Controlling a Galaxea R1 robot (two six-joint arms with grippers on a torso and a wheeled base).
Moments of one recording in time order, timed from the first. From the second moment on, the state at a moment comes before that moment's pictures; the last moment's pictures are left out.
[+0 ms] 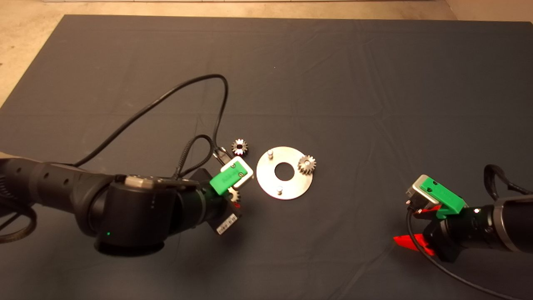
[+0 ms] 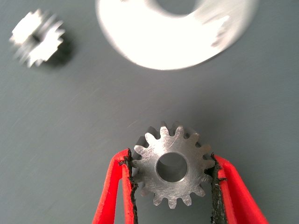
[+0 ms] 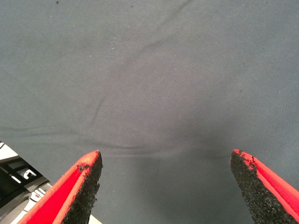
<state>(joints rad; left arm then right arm) -0.15 2.48 -0.52 1.00 1.53 -0.96 0.10 1.92 -0.40 -0.73 -1.26 0.97</state>
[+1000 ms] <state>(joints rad) -0.15 2.68 -0.61 0.99 1.54 -0.95 0.09 1.90 -0.40 -0.73 -1.25 0.97</state>
